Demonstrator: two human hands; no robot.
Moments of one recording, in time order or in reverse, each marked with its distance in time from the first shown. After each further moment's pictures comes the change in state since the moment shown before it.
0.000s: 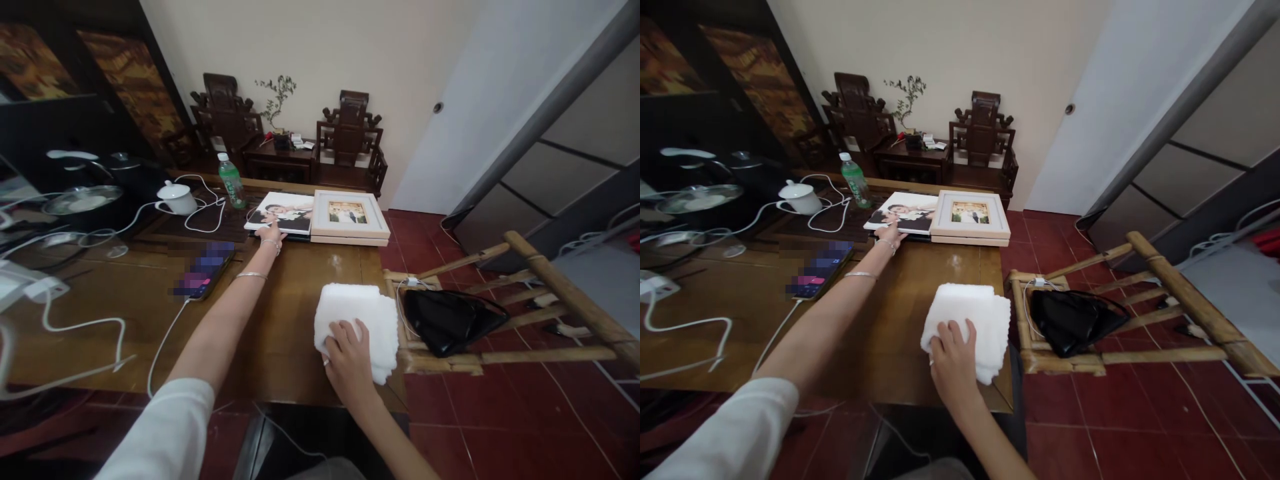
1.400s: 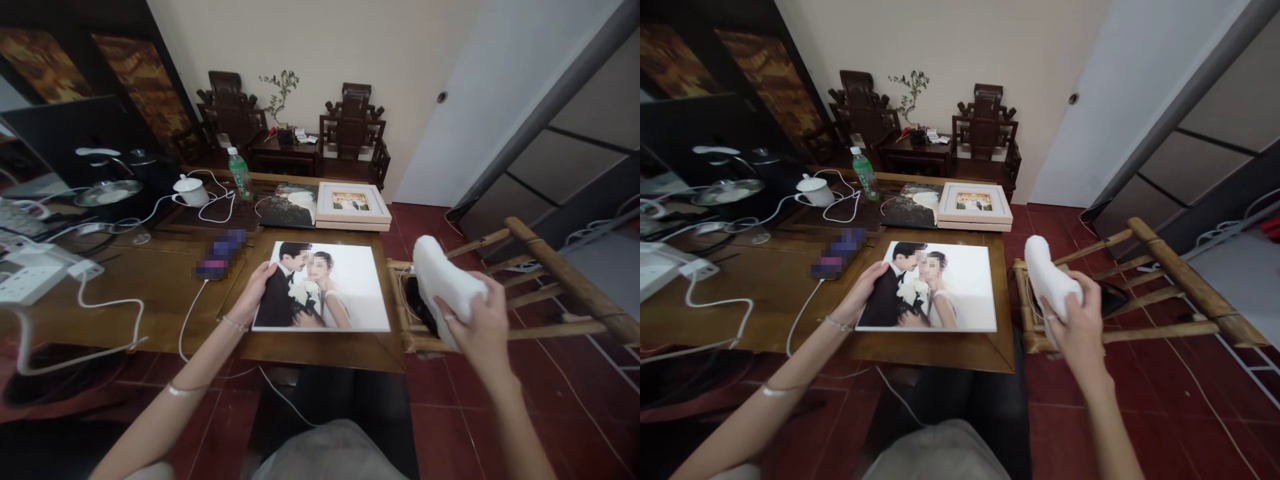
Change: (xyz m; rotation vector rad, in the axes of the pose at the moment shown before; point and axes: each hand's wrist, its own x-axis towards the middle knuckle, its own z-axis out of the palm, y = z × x) left_hand -0.168 -0.003 -0.151 0.070 -0.417 -0.110; right_hand -0.020 0.124 -0.136 -0.019 0.334 0.243
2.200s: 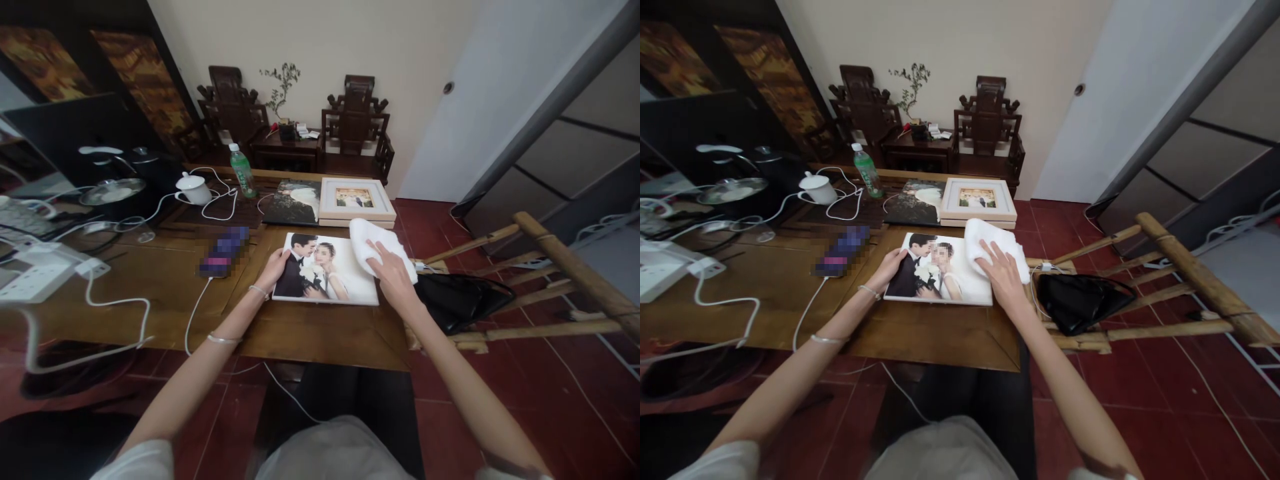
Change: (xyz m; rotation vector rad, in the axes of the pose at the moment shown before) left_hand 0.082 -0.024 -0.002 0.339 0.002 0.162; right_hand 0.039 -0.036 0.120 -0.055 -0.466 -0.335
